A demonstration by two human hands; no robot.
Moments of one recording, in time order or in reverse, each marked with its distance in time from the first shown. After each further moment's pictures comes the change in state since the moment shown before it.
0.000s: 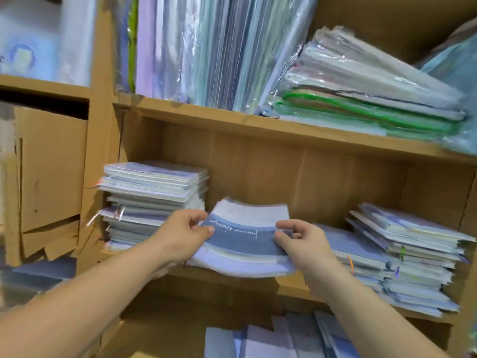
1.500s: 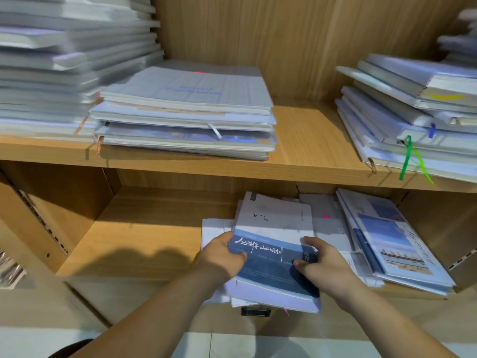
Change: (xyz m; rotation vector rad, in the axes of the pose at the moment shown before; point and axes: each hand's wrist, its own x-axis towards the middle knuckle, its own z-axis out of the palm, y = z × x) left_hand -0.025 -0.288 0.239 0.099 -0.425 -0.636; right_hand 0.004 0.364 0.038 -0.281 -0.189 0.599
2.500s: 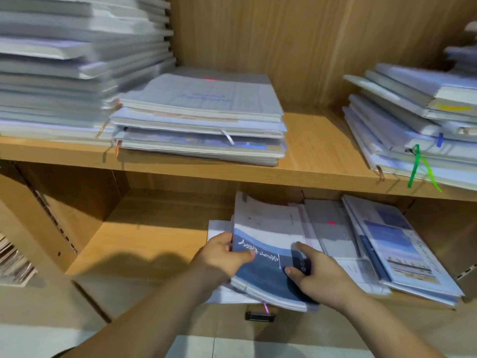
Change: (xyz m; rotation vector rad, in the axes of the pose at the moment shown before) left_hand 0.007 -0.012 -0.015 -0.192 -0.102 0.051; right_hand -0.002 -0.006 0.006 -0.413 -0.083 -0.229
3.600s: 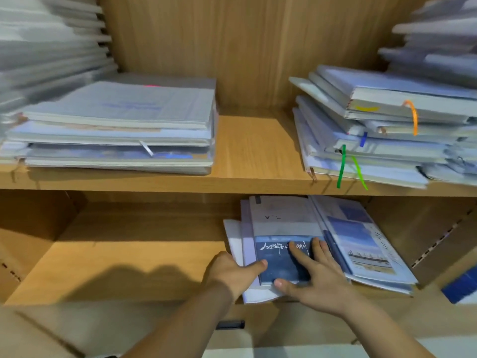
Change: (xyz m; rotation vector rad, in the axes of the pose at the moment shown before) left_hand 0.016 0.020 0.111 0.161 0.169 -0.129; right_hand -0.015 0.056 -0.042 -0.155 -0.076 0.091
